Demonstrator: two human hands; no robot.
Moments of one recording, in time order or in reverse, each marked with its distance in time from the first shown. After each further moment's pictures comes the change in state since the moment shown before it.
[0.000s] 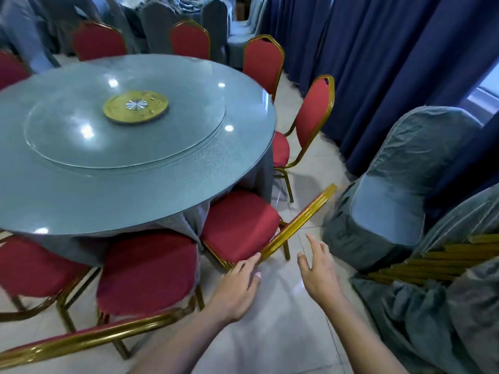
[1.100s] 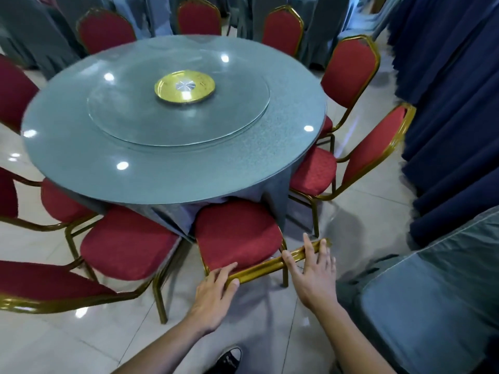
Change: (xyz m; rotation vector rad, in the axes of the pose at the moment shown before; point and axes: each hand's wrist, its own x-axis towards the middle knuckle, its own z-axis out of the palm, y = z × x) left_hand 0.219 0.138 0.109 -0.218 0.310 -0.549; right_hand 0.320 0.126 -0.086 -0.170 -0.489 -0.240
